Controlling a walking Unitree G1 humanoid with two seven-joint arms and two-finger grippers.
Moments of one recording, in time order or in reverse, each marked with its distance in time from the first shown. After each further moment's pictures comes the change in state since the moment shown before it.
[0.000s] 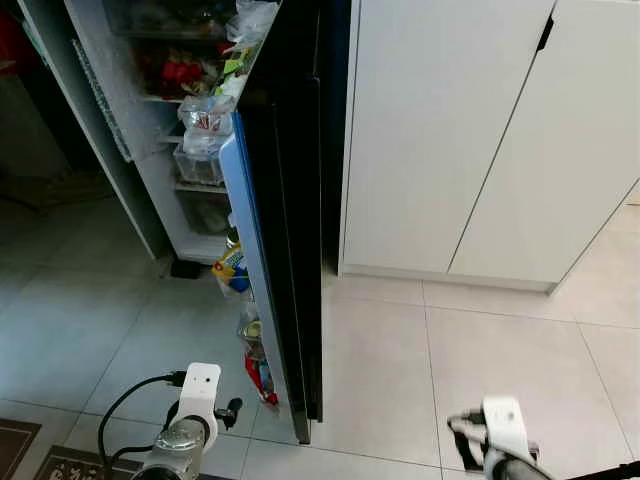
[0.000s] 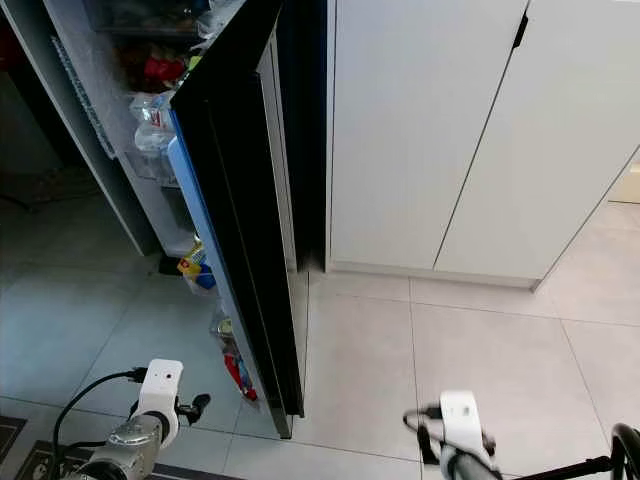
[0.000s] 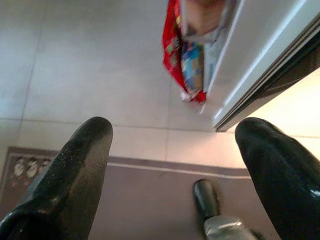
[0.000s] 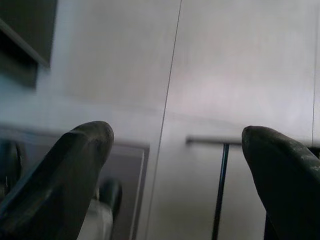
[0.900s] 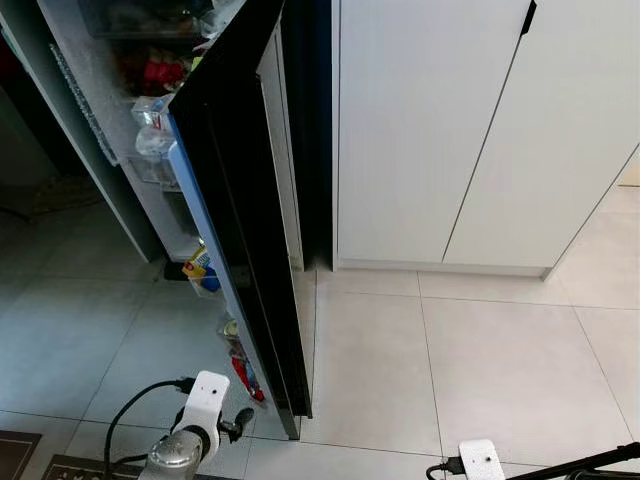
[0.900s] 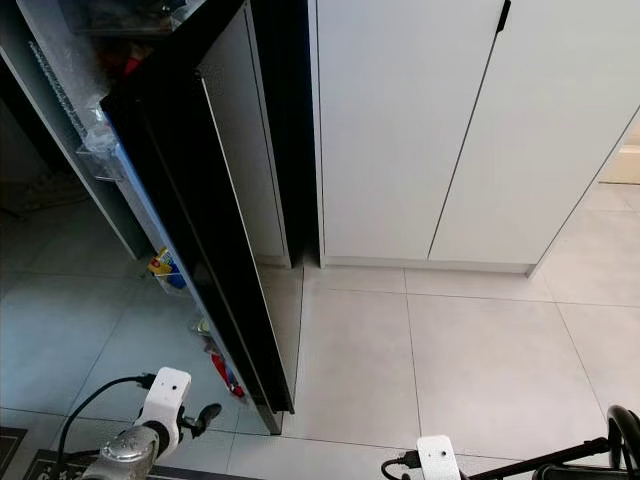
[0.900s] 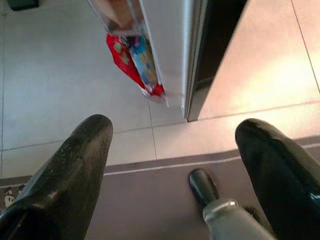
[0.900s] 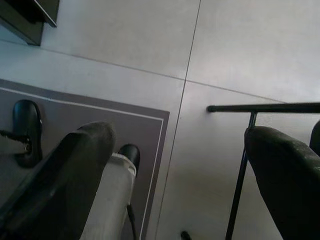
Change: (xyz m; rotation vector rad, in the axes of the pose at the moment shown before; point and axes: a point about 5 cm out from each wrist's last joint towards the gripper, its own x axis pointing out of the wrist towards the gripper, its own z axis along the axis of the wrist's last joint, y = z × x) left arm -0.009 -0.004 -0.022 0.168 0.004 -0.153; right arm -0.008 0.025 -0.033 -0.047 0.061 0.036
